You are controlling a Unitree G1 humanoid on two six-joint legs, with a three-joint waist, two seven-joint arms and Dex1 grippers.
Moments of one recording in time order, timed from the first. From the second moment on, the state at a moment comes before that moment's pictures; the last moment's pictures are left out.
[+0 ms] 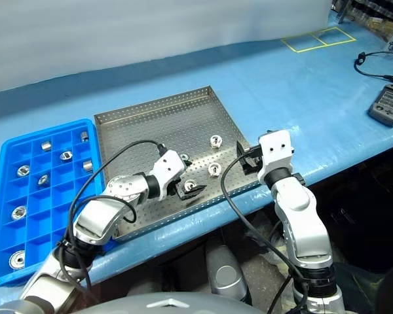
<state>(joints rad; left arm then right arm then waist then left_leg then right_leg) -0.31 0.42 -0.39 -0.28 -0.13 0.65 -0.59 -0.10 -0.28 -0.01 -0.50 0.08 0.56 0.18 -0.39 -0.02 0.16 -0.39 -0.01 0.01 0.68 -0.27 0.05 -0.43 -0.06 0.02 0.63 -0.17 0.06</state>
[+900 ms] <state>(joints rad) -0.29 0.42 -0.43 -0.24 -0.04 0.65 -0.60 -0.11 -0.27 -0.01 -0.49 0.09 0.56 0.19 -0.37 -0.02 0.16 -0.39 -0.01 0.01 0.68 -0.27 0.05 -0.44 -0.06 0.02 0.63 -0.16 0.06</state>
